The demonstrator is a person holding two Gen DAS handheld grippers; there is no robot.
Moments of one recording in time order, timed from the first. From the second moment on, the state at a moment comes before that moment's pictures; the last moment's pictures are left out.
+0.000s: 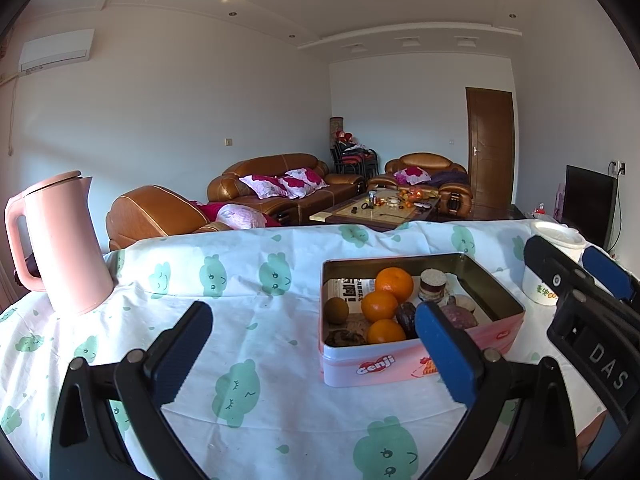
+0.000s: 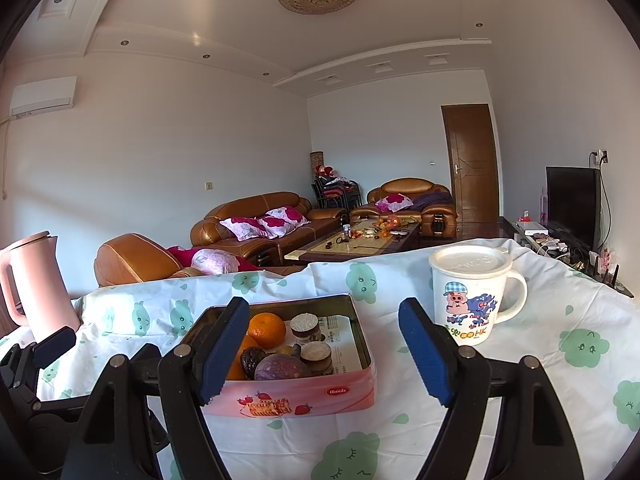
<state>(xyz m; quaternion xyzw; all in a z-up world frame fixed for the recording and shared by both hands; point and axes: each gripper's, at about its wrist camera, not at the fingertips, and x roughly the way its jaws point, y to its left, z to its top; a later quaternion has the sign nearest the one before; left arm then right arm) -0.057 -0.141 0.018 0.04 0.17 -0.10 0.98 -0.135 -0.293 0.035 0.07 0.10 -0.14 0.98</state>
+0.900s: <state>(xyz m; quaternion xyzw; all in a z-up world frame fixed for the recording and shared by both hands) -0.057 -0.139 0.017 0.05 0.18 -0.08 0.98 -0.136 -0.296 0.036 0.07 0.11 -0.15 0.98</state>
